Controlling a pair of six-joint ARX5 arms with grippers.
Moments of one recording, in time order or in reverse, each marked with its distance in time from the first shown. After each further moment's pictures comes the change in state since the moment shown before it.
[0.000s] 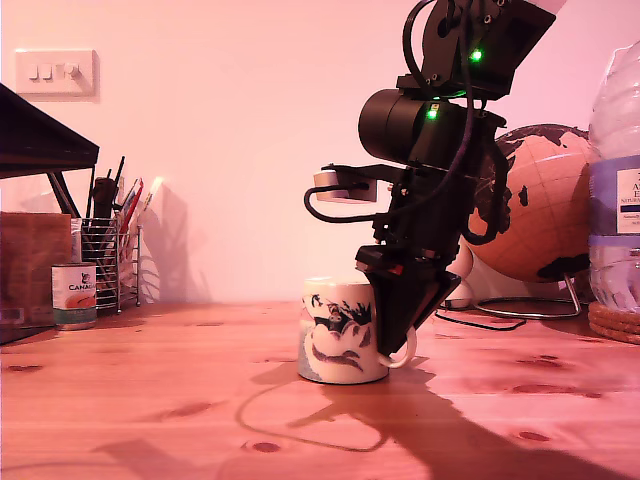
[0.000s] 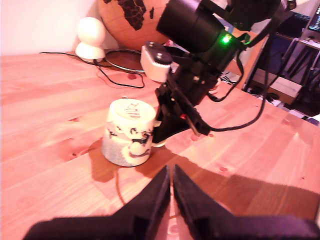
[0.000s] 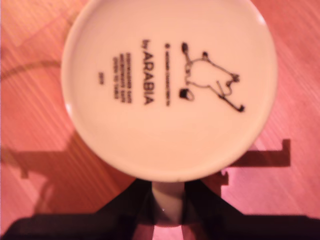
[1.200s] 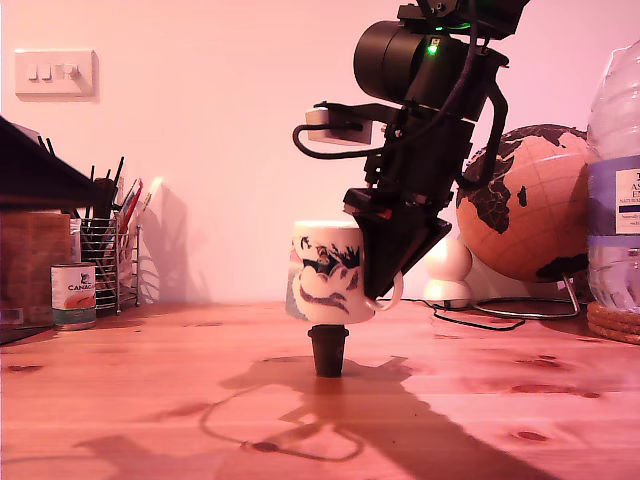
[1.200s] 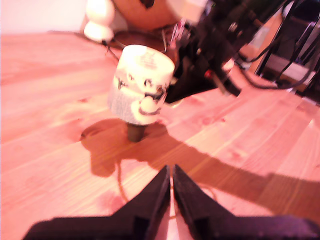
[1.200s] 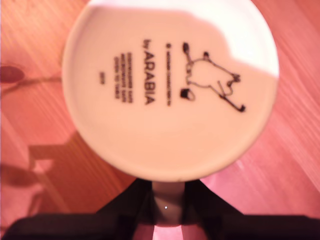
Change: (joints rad) left arm -0.002 0.146 0.000 0.064 -0.033 0.057; right arm 0.039 -0.115 0.003 -0.006 0.046 0.035
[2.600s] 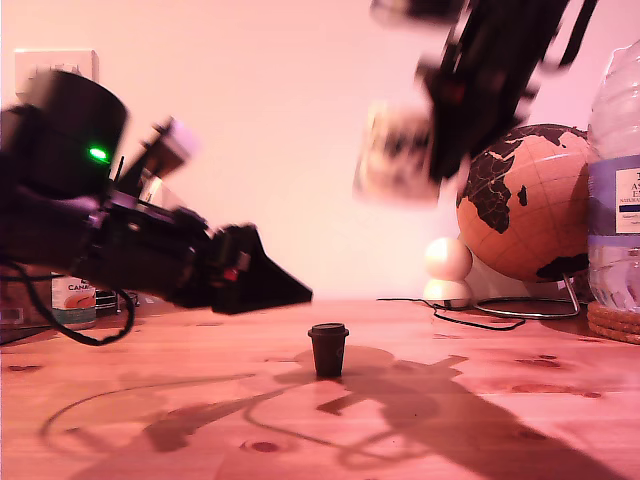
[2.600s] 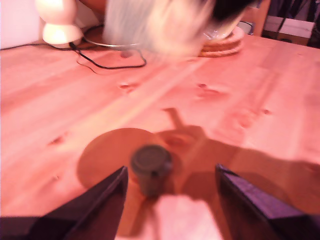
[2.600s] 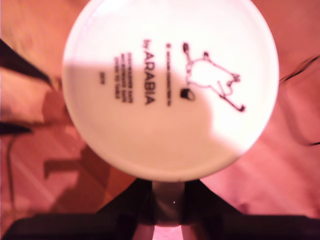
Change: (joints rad) left arm -0.156 1.077 0.432 0.538 -0.052 0.179; right arm -0.143 -0.307 0.001 -0.084 -0.002 0.047
